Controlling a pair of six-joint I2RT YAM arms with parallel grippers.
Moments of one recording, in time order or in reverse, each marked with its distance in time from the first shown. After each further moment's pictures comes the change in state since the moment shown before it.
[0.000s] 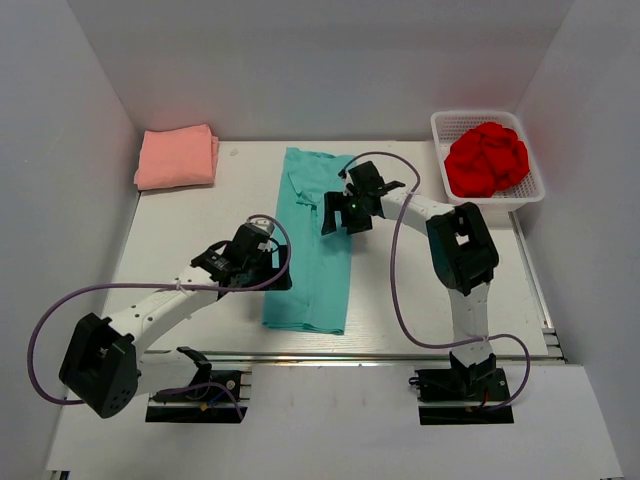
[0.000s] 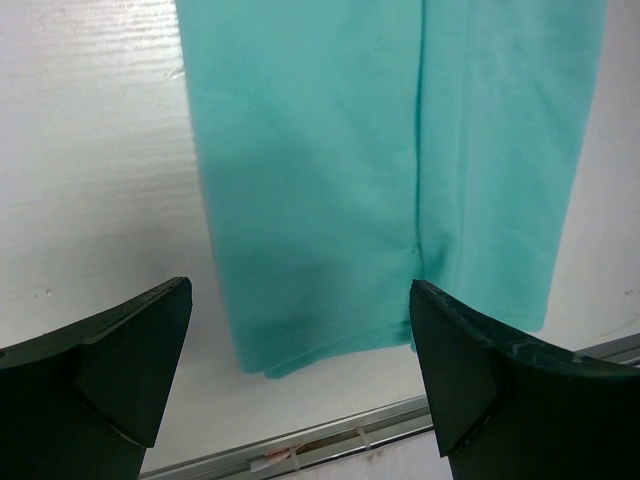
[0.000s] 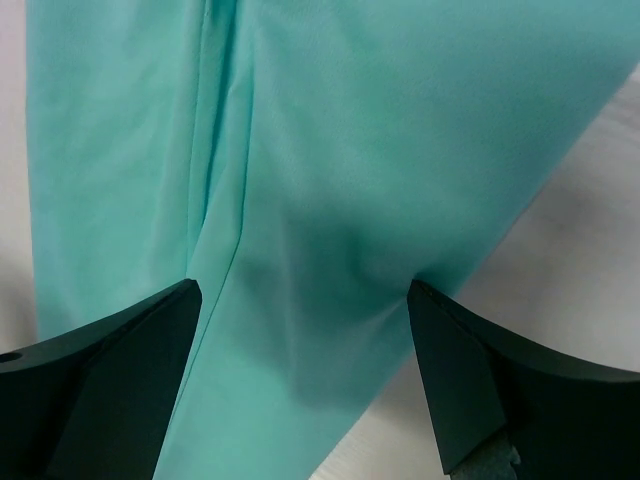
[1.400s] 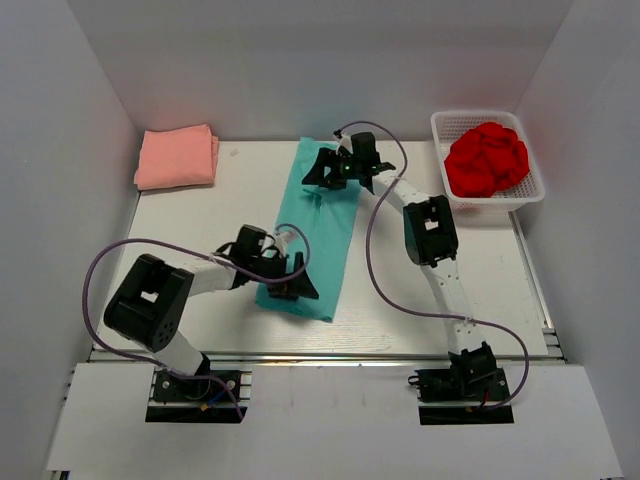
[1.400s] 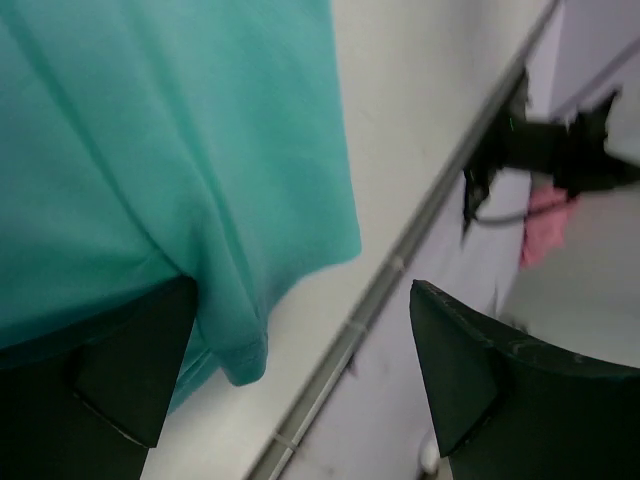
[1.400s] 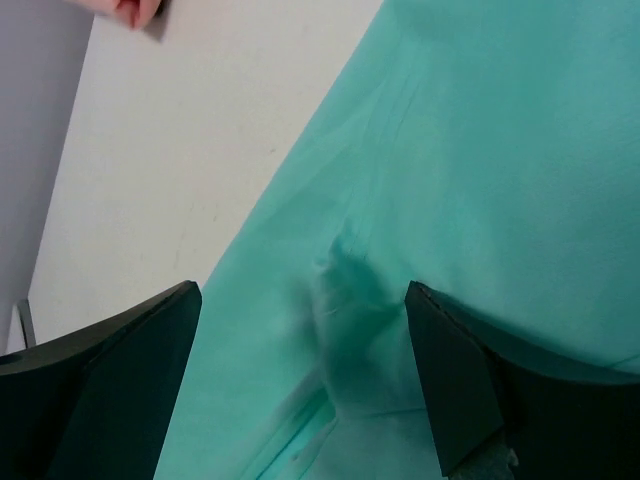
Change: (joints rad) left arm 0.196 0.390 -0.146 0.555 0.814 0.079; right arm -0.123 0.582 0.754 0.268 -0.335 0.164
